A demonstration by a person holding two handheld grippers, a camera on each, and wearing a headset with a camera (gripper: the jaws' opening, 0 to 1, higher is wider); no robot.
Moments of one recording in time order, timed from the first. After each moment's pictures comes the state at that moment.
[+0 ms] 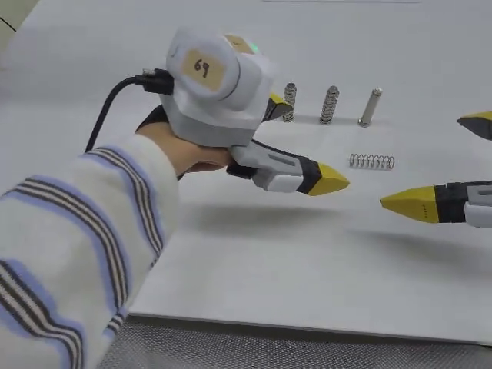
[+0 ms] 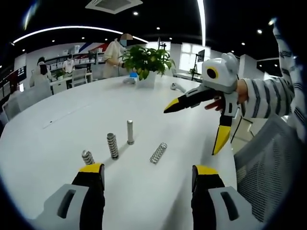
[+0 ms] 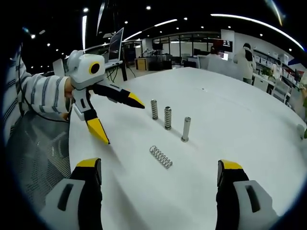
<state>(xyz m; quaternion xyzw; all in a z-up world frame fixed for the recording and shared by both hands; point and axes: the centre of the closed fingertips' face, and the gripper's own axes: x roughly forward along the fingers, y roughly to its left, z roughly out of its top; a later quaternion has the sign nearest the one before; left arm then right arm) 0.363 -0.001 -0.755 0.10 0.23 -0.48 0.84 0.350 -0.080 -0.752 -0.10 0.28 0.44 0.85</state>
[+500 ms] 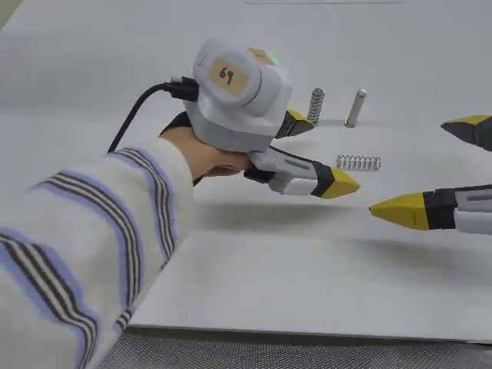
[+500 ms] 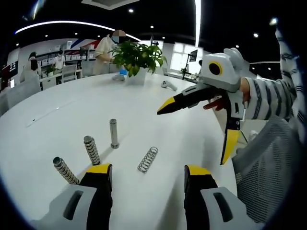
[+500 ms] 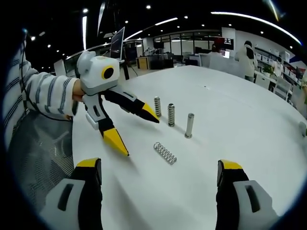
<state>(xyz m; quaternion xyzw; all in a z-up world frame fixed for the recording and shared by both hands) 0.364 -0.034 -0.774 0.09 0.25 -0.53 0.81 0.345 -0.082 -0.758 -0.10 0.29 0.44 0.84</state>
